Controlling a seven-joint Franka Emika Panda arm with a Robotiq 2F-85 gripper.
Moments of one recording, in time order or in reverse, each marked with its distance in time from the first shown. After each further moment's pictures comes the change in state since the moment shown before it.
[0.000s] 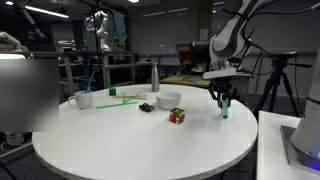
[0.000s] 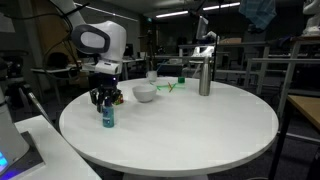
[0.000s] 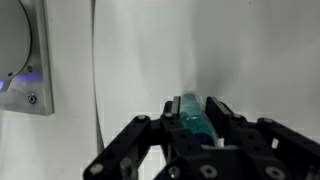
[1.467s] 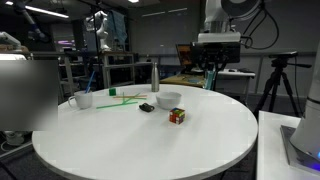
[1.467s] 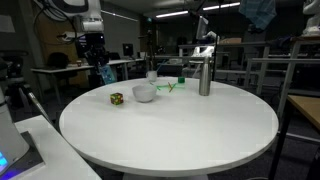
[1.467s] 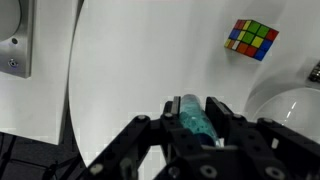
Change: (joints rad) arm 0.052 -0.456 0.271 0.015 -0.070 -0.181 0.072
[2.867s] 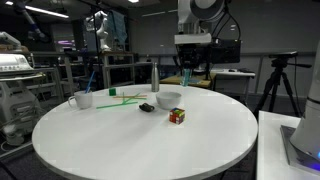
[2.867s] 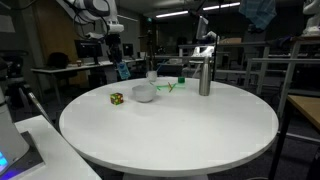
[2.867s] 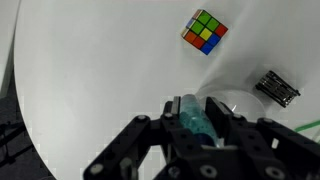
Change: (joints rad) arm 0.016 0.345 0.024 0.330 -0.115 0.001 -0.094
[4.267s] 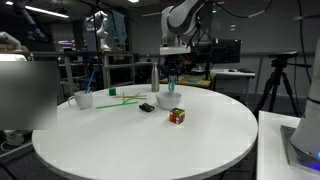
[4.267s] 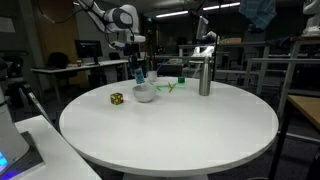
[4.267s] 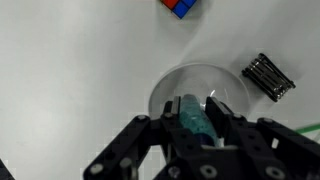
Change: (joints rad) arm 0.048 0.348 -0.114 0.320 -0.001 -0.031 -0.152
